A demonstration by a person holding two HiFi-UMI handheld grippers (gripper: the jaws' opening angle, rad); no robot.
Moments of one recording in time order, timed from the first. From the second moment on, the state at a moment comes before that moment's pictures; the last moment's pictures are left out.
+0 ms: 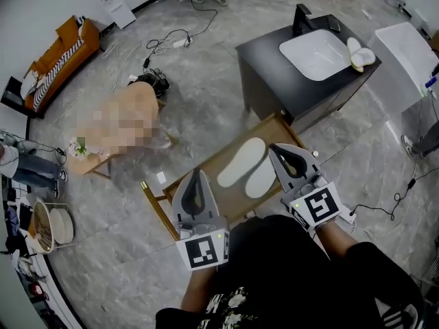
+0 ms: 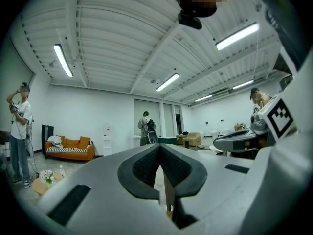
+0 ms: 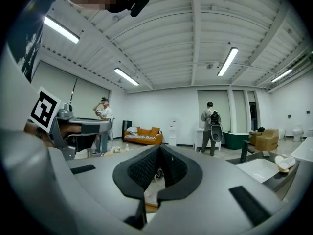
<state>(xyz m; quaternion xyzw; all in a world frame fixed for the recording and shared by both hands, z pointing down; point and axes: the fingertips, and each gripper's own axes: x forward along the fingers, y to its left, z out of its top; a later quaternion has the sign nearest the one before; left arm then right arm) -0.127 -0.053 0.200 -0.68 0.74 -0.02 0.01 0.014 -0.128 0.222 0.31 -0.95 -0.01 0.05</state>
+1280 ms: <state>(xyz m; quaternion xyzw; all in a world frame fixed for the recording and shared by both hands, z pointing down) -0.119 -0.096 0.303 -0.60 0.78 -0.11 -0.12 -0.004 -0.195 0.322 0.18 -0.97 0.07 0.15</state>
